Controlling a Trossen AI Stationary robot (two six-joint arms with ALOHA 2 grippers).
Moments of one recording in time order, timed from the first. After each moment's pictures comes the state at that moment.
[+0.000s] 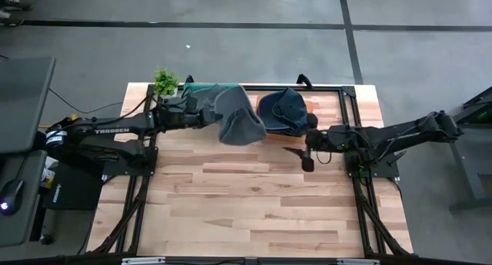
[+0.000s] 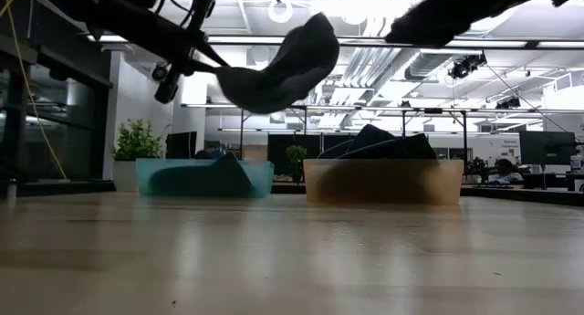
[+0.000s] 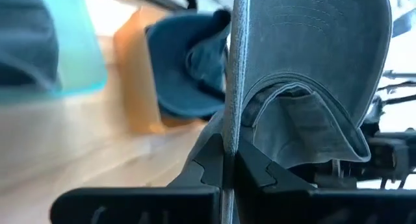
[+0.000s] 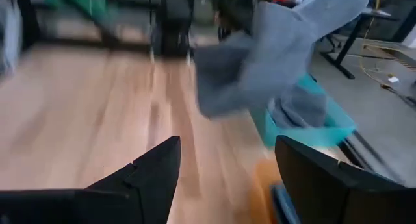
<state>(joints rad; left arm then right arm) 0.31 1.00 0.60 0.12 -0.01 -1.17 0.12 0.92 0.59 0.03 0.29 -0.05</state>
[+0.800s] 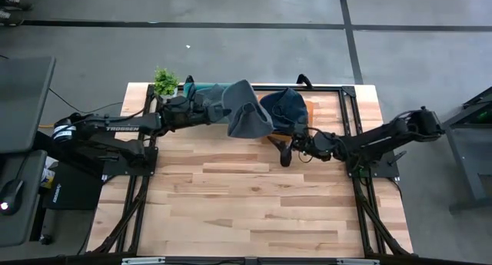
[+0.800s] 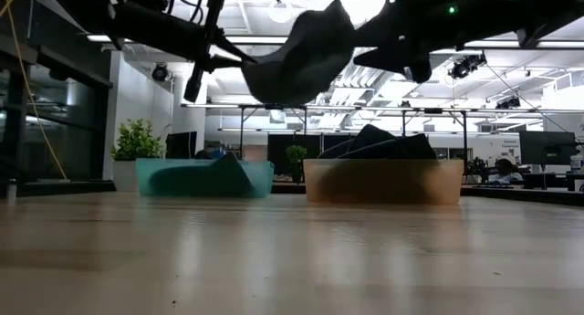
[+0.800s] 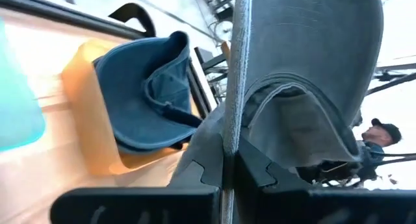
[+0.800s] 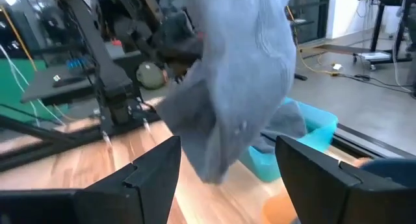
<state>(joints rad) 0.31 1.13 0.60 0.42 -0.02 -1.08 0.12 1.27 0.49 0.72 0.55 0.20</state>
